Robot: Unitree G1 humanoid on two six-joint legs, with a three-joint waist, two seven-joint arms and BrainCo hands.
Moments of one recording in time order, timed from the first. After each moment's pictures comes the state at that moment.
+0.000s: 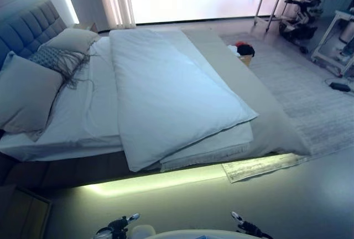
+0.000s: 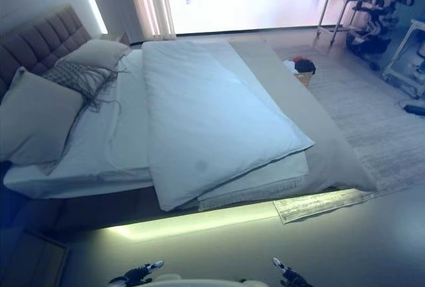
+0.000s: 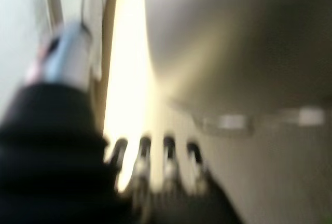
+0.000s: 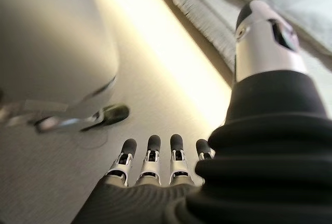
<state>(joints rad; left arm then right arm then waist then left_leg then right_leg) -0.04 0.23 -0.25 1.34 -0.49 -0.02 -0.12 0.01 -0.24 0.16 1.34 0.70 0.00 0.15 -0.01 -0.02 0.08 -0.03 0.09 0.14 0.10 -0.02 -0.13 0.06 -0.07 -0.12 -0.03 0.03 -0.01</state>
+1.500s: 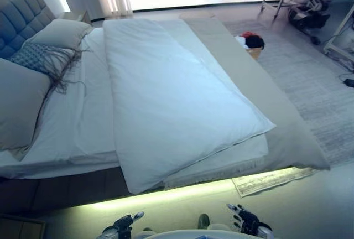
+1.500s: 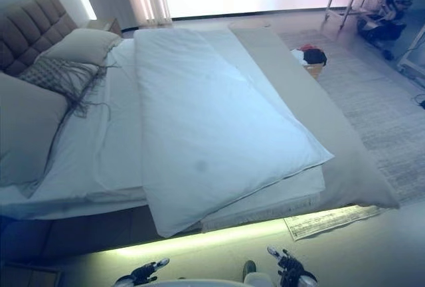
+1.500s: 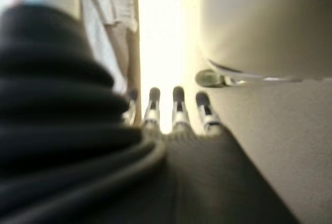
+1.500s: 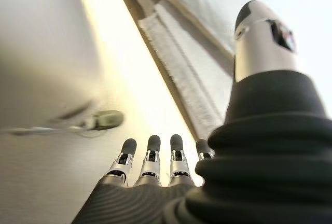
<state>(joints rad) -0.03 0.21 -0.26 1.32 -0.44 -0.04 -0.11 -0.03 -0.25 0.18 1.29 0.61 -0.10 0.16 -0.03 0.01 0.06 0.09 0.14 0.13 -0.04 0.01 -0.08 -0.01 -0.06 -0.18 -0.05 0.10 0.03</state>
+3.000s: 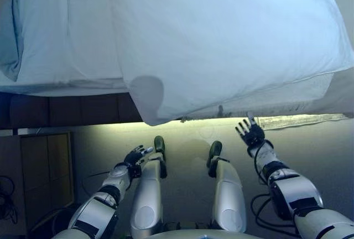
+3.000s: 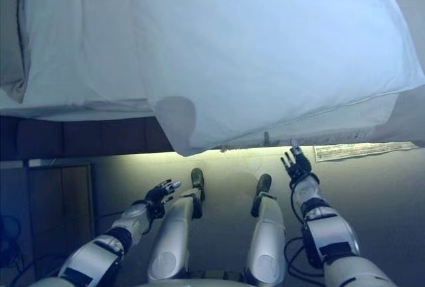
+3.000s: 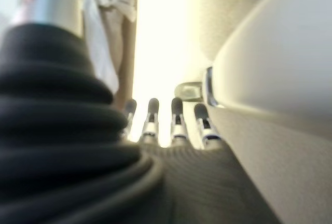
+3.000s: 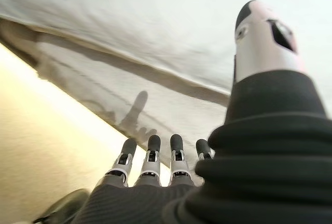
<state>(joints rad) -0.44 0.25 -0.37 1.23 -0.69 -0.12 -0.12 -0.67 -0.38 0.09 1.29 1.25 -0.06 0.15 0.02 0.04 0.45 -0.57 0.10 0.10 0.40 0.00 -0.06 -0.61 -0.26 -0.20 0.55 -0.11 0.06</state>
